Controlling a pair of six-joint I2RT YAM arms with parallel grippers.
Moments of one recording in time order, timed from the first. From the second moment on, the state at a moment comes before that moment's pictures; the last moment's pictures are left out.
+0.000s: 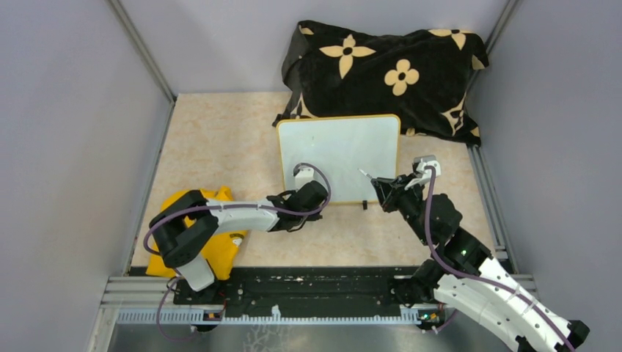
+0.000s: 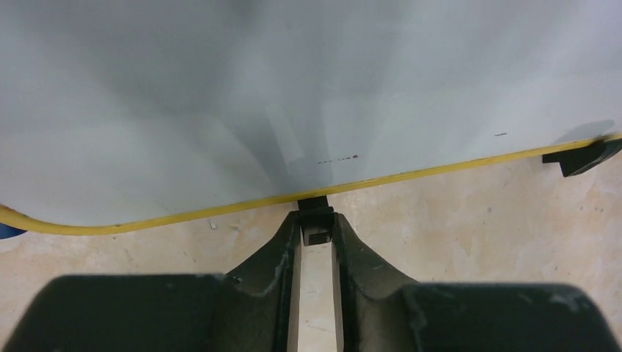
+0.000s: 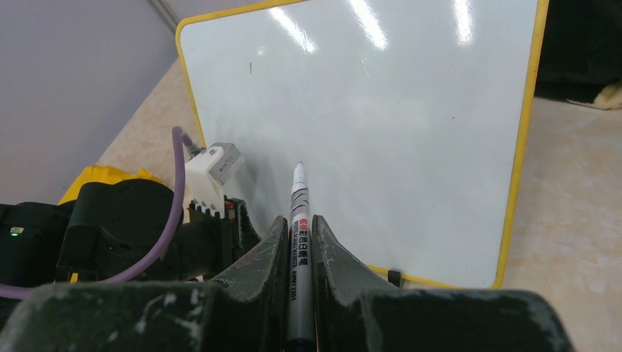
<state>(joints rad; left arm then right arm) -1.02 1.69 0.87 -0.03 -0.43 -0.84 0.77 0.45 0.60 -0.23 0.33 0.37</state>
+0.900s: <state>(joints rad) -0.56 1.07 0.75 -0.05 -0.06 -0.49 0.77 0.40 0.60 -0.23 0.27 0.35</state>
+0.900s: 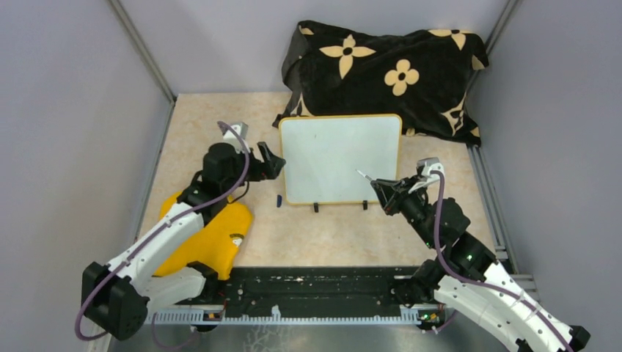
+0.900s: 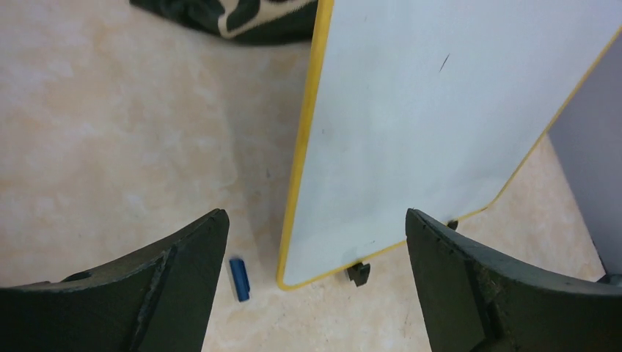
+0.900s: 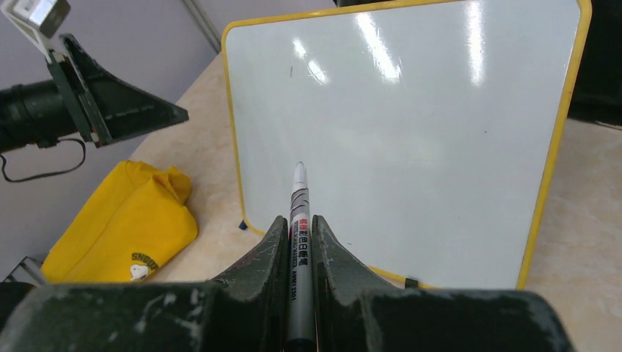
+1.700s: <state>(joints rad) -0.42 1.21 0.92 0.00 -0.39 -0.53 0.77 0.47 0.59 -0.14 0.17 0.34</state>
